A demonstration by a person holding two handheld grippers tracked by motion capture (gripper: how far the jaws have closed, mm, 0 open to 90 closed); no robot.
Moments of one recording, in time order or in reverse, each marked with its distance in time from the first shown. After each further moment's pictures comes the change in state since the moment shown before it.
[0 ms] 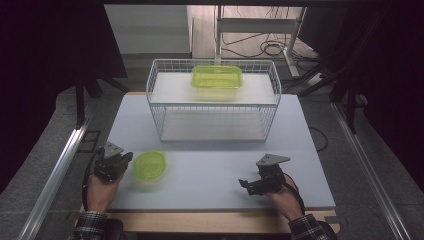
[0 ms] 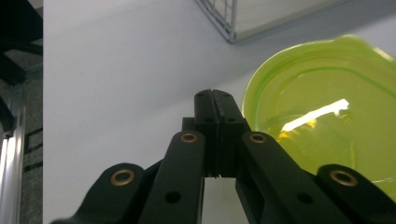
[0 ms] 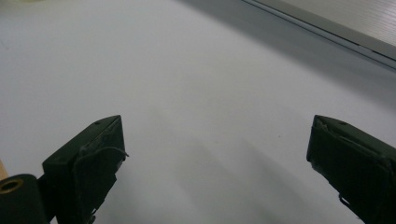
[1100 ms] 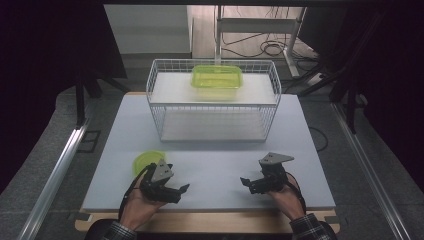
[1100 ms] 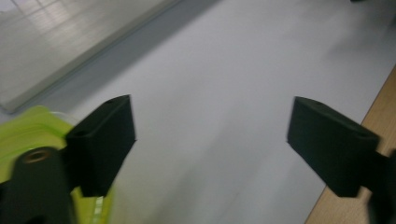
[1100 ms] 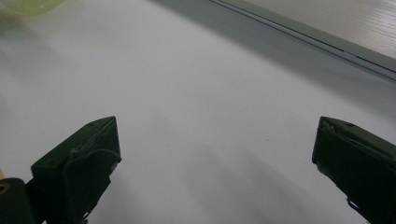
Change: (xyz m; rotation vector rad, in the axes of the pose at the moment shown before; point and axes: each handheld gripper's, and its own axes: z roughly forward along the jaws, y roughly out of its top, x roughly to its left) left arm -0.124 0.019 -0.005 -0.048 -0.348 0.278; right arm -0.006 0.000 -0.004 -0.038 -0.002 0.022
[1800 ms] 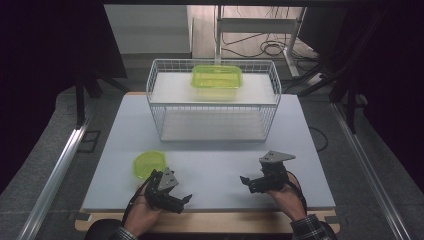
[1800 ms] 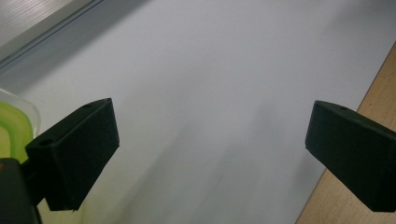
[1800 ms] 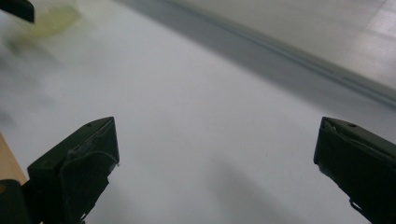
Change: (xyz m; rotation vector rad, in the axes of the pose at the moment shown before) left arm -0.018 -0.024 0.024 0.049 -0.022 0.039; right arm 0.007 0.009 -0.009 -0.007 -0.017 -0.004
